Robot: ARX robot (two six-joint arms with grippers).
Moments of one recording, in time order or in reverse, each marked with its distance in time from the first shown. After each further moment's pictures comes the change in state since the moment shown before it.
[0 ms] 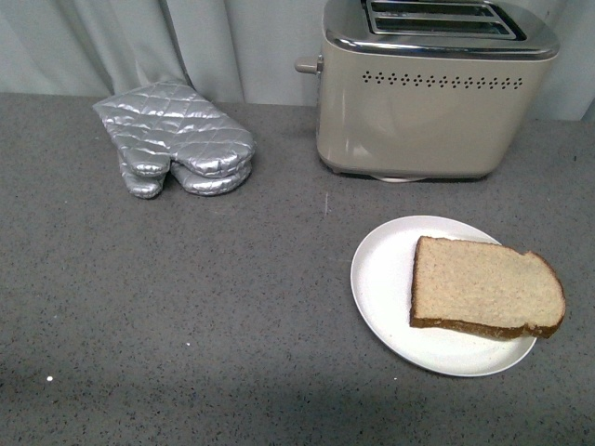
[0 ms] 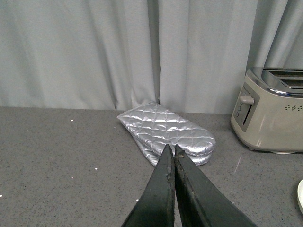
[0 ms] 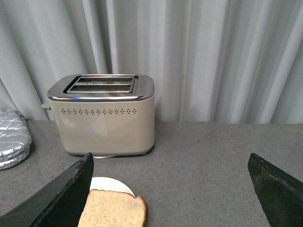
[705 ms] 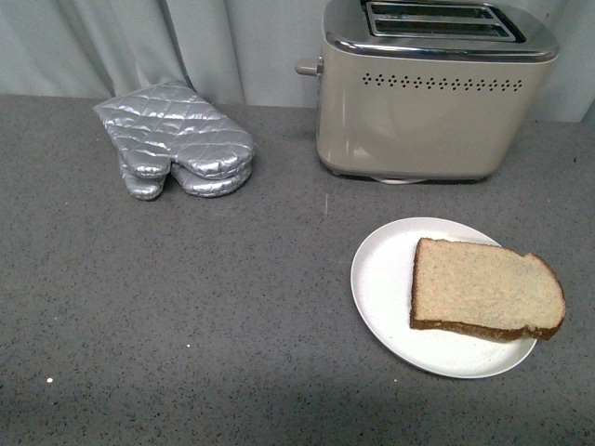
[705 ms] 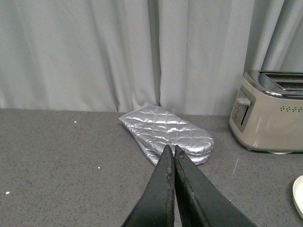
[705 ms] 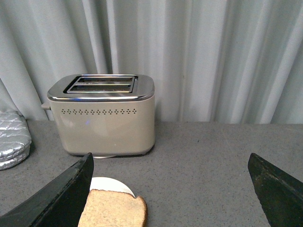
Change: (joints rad) left arm 0.001 -0.271 0.000 -0.261 0.000 0.000; right arm 0.000 0.000 0.000 0.000 0.000 0.000
